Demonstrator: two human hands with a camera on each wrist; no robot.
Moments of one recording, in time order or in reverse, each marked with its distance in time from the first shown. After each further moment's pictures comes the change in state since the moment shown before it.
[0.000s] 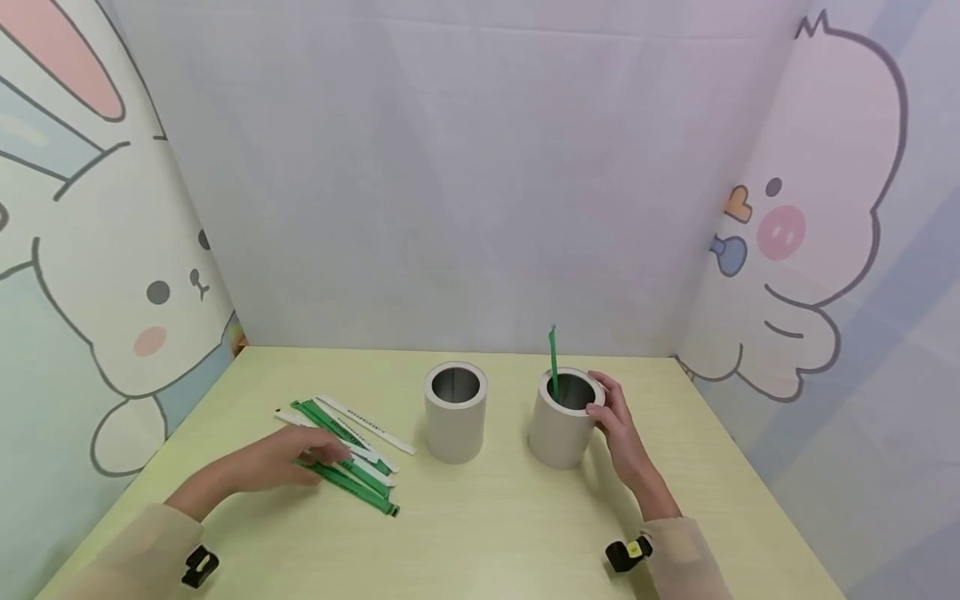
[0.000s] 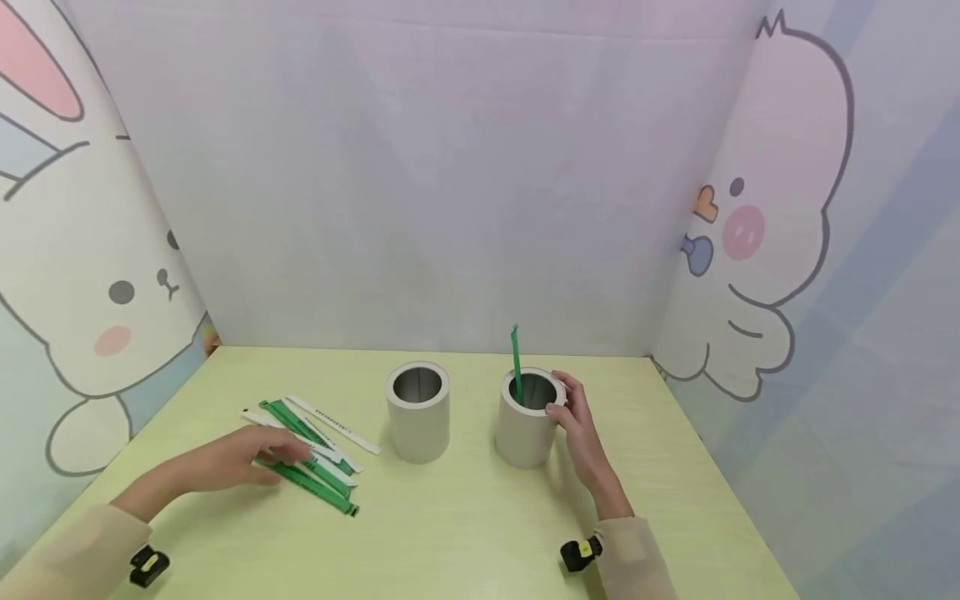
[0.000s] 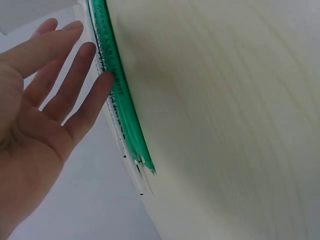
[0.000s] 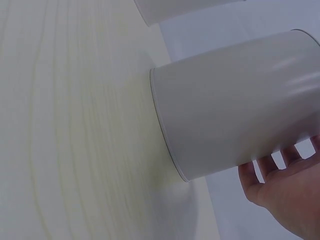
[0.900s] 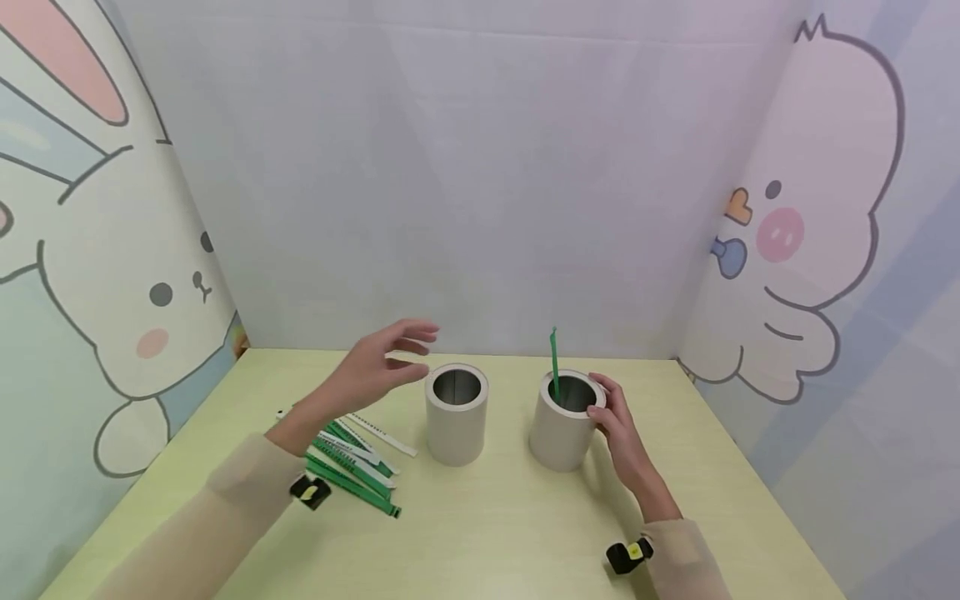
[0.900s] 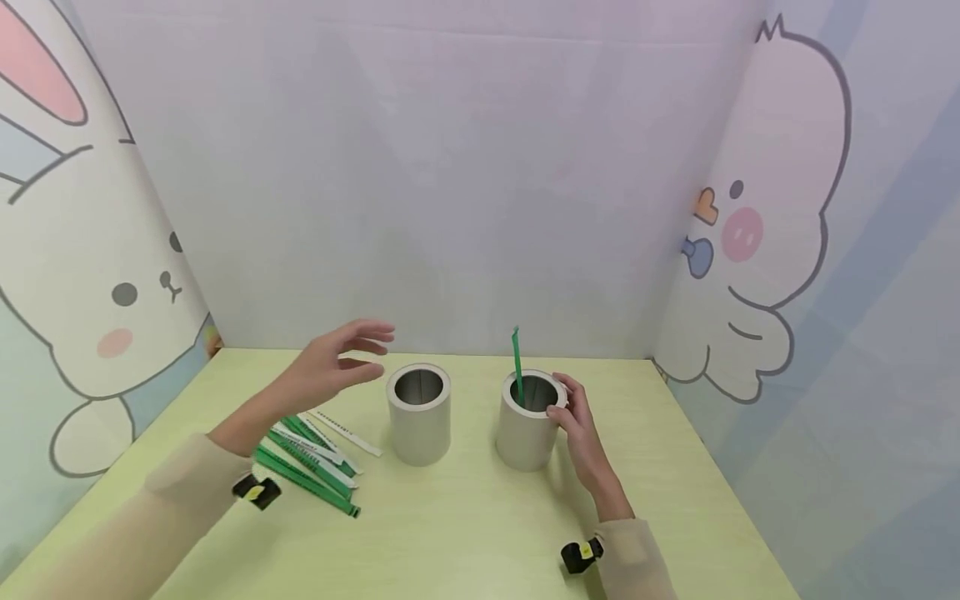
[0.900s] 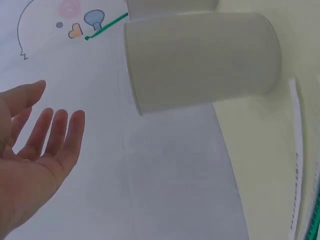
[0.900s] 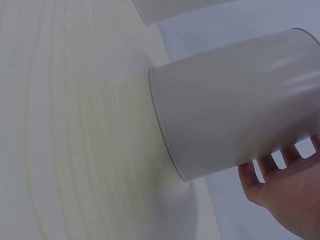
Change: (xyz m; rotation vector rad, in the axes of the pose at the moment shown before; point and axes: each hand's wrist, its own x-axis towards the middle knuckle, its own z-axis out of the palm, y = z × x) left_hand 0.129 0.135 -0.025 -0.092 0.456 0.065; right_hand 0.000 0.000 -0.001 -0.003 0.008 0.000
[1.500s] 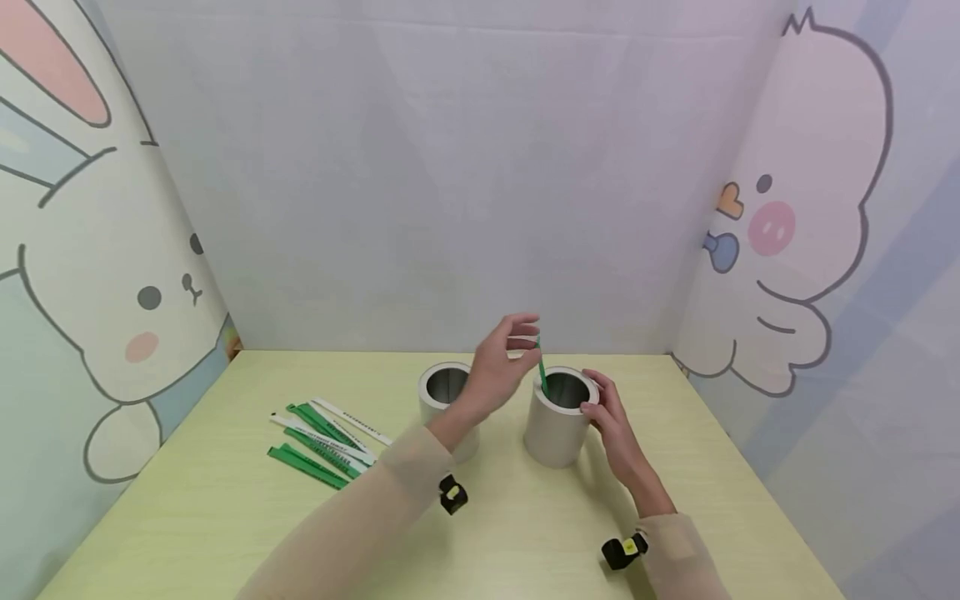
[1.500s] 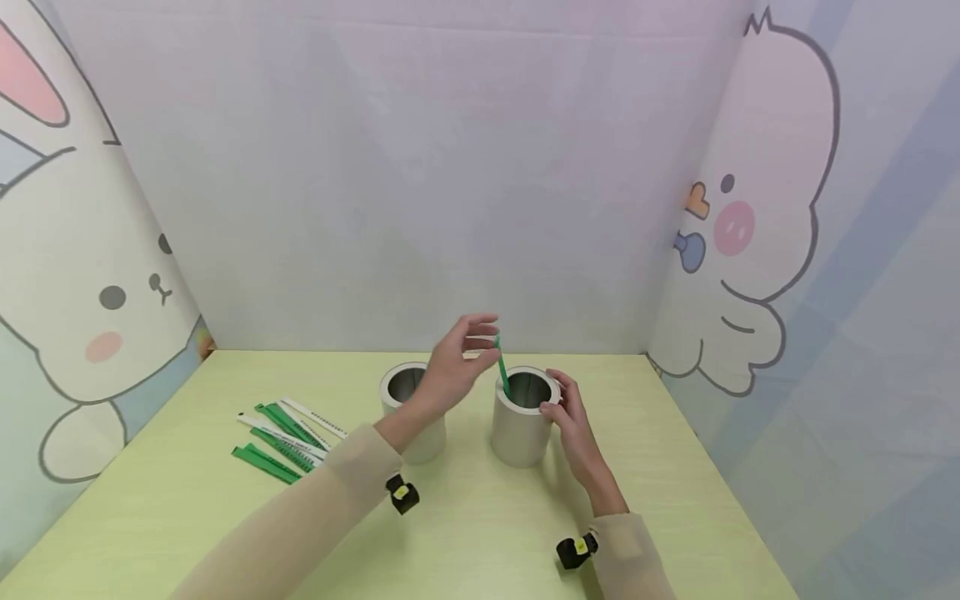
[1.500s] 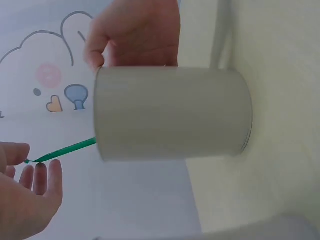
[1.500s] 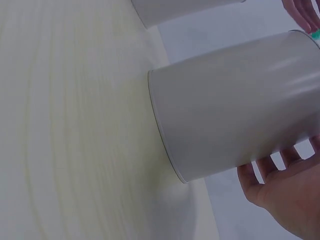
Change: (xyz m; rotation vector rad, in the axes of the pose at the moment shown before) left_hand 0.094 0.037 0.157 -0.284 0.234 -0.043; right_hand 0.002 -0.001 -0.001 -0.010 -0.009 0.007
